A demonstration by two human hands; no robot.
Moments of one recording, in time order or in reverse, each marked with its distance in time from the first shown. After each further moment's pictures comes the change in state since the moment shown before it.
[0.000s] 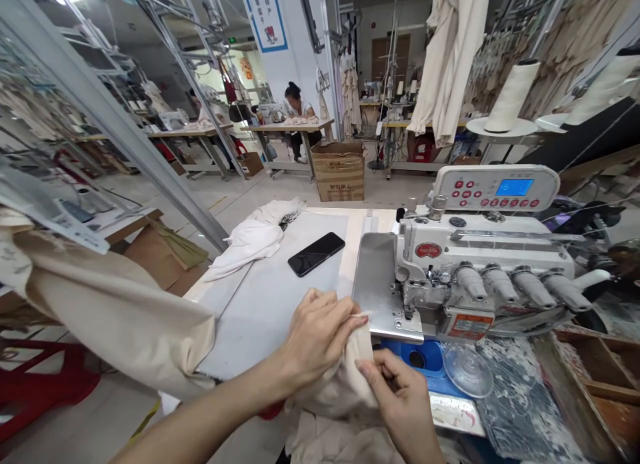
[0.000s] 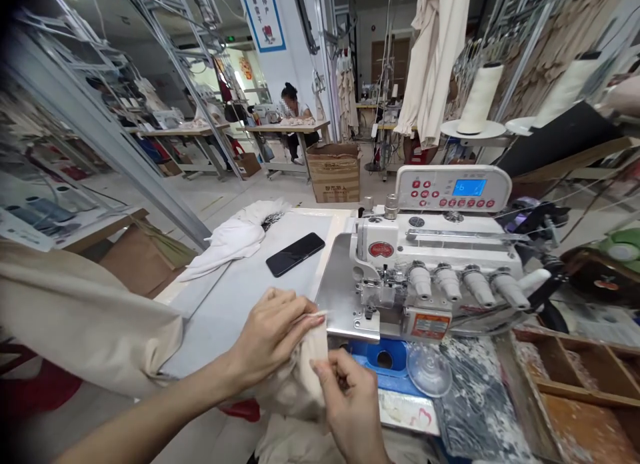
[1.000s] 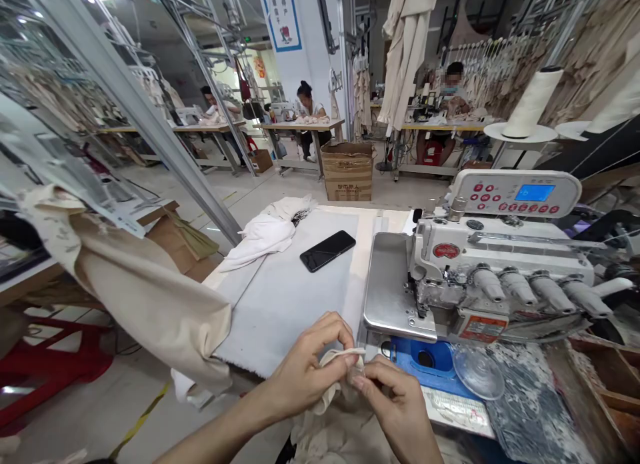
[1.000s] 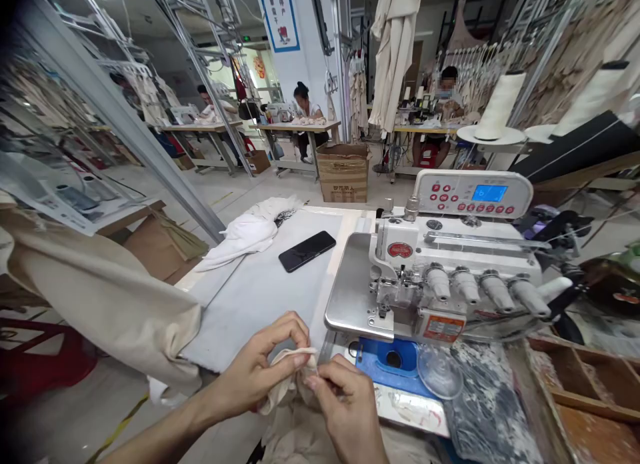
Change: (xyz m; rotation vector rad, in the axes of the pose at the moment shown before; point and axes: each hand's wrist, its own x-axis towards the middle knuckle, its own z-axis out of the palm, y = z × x) left_hand -0.046 0.001 -0.016 -0.539 -0.097 -0.288; right_hand -0.007 -0.009 0.012 -0.025 -0.142 -0.071
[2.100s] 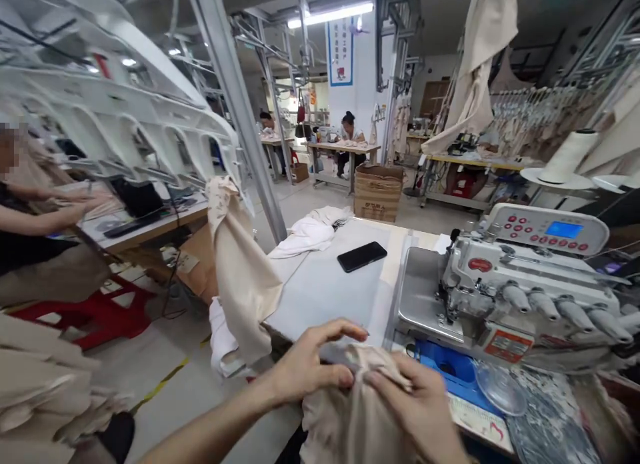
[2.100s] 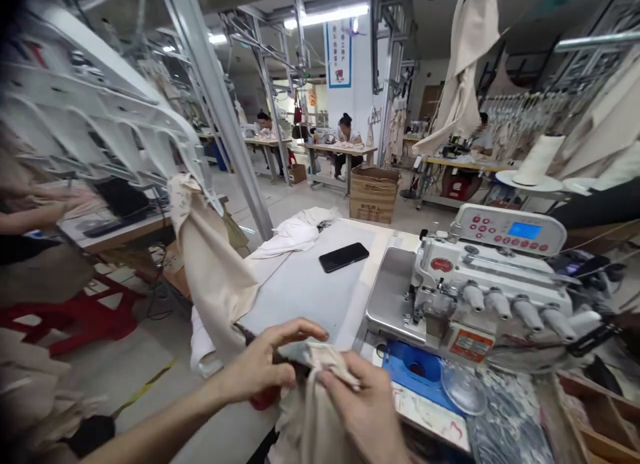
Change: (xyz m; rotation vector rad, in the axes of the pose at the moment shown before) left_hand -0.068 -0.003 -0.033 -0.052 -0.007 -0.080; right_hand -0.011 -0.040 0.019 -0.047 -0.128 -0.084
